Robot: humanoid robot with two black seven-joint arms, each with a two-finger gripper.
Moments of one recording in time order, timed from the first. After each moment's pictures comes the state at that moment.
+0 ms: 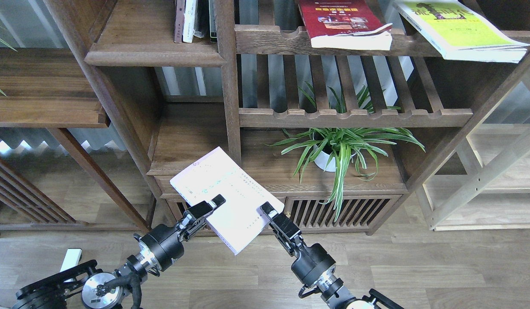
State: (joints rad) left arm -0.30 0.33 -0.42 -1.19 -0.42 -0.49 -0.09; right arm -0.02 0.02 0.82 1.08 0.02 0.58 0.17
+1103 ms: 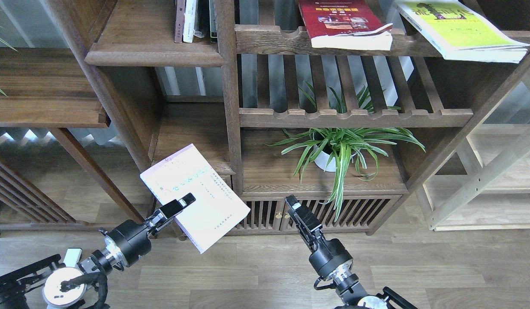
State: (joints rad) left arm -0.31 0.48 -0.46 -1.19 -0.31 -0.49 -0.09; right arm -0.03 0.01 0.91 1.01 0.02 0.58 0.17
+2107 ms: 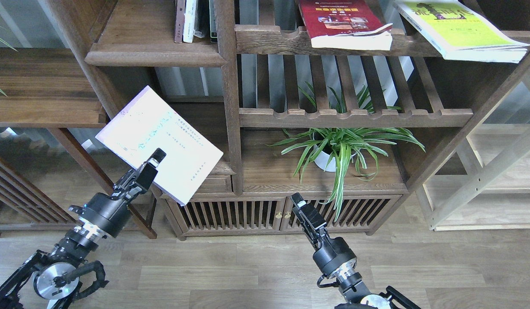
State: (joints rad) left arm -0.01 0.19 -1.25 -1.31 0.44 -0.49 -0.10; right arm -0.03 0.01 0.94 1.01 0.02 0.58 0.17
